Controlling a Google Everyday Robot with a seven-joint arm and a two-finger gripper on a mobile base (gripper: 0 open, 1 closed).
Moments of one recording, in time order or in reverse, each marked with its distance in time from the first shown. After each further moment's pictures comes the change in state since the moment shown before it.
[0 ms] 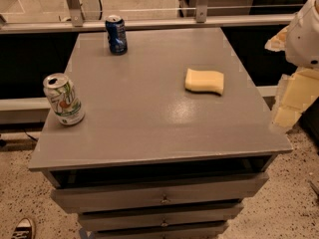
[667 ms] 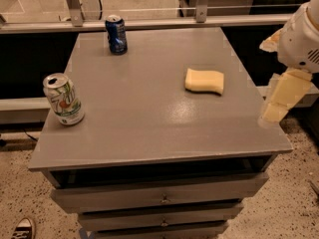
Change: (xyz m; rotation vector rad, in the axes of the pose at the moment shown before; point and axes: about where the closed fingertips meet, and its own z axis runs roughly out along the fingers) arm -0.002 -0.016 0.018 0.013 -0.050 0.025
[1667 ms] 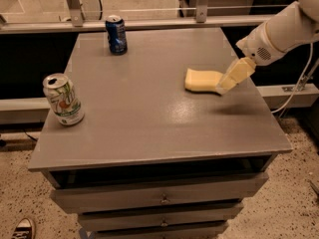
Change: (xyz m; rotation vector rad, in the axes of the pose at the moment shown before) arm -0.023 -0.139 0.121 0.037 -0.306 0.228
